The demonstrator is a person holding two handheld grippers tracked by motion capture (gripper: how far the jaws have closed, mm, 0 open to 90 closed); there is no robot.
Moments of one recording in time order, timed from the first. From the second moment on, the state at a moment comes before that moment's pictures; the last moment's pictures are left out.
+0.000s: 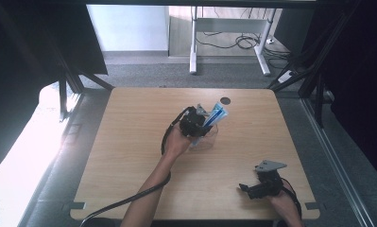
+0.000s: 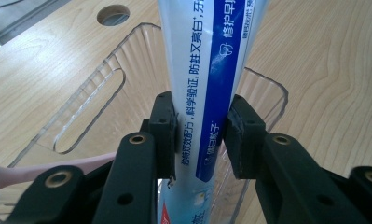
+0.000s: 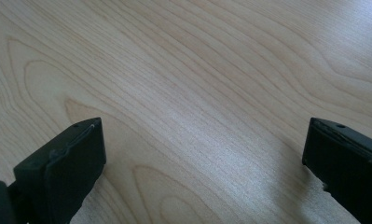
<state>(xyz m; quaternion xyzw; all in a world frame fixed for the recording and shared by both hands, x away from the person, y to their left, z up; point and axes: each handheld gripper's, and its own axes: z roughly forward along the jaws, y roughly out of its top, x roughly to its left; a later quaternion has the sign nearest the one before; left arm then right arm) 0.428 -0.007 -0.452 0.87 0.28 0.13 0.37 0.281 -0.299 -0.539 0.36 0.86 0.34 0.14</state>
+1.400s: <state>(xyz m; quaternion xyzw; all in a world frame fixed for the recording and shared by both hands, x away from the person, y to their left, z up) 0.416 0.004 -0.433 0.86 0.28 0.12 0.41 0.281 -0.298 -0.539 0.36 0.85 0.35 0.14</state>
